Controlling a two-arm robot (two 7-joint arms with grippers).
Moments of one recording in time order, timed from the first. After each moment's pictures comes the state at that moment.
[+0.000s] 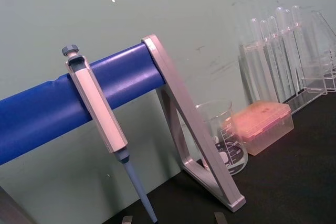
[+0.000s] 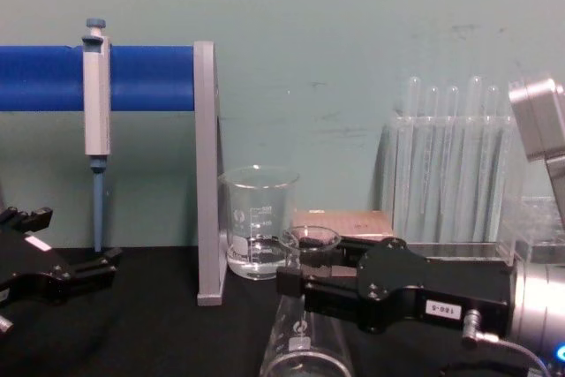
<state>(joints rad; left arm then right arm) -0.20 0.60 0.45 -1.41 -0.25 -0.12 0.03 0.52 0.32 -0.60 -1.02 0.50 -0.28 0.88</state>
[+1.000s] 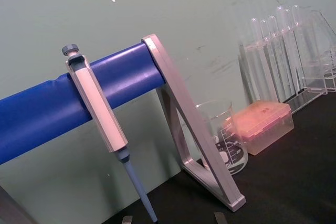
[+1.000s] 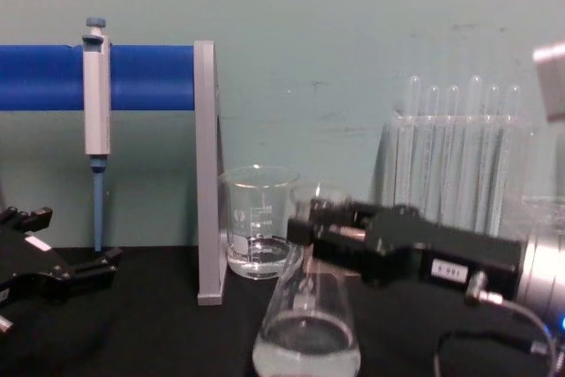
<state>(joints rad) -0.20 0.60 0.45 -1.41 -0.25 -0.12 0.03 0.47 0.33 -0.56 -1.11 0.54 -0.24 0.82</state>
